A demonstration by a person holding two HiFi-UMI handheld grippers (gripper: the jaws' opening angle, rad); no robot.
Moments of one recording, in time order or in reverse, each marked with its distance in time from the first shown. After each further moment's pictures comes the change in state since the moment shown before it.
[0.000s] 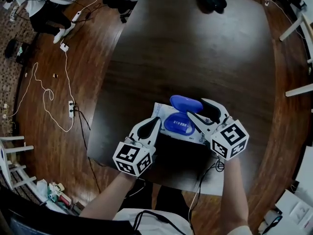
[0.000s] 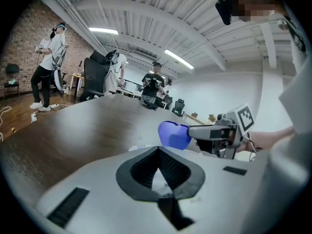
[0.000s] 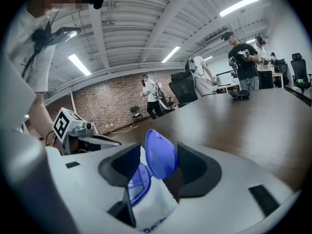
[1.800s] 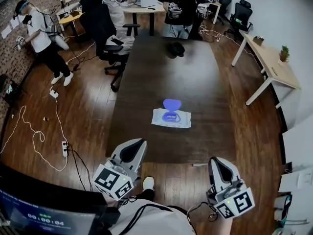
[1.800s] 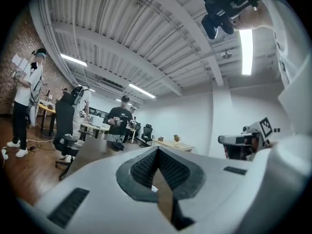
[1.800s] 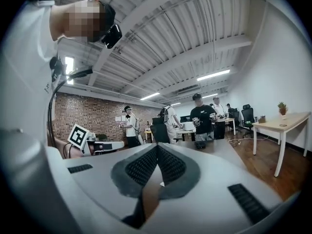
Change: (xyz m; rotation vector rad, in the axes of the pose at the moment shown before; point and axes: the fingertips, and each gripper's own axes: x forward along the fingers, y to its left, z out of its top) left arm -0.343 -0.117 0.131 0.244 -0.295 -0.347; right arm -0.290 0.367 0.114 -0.057 -0.422 -0.517
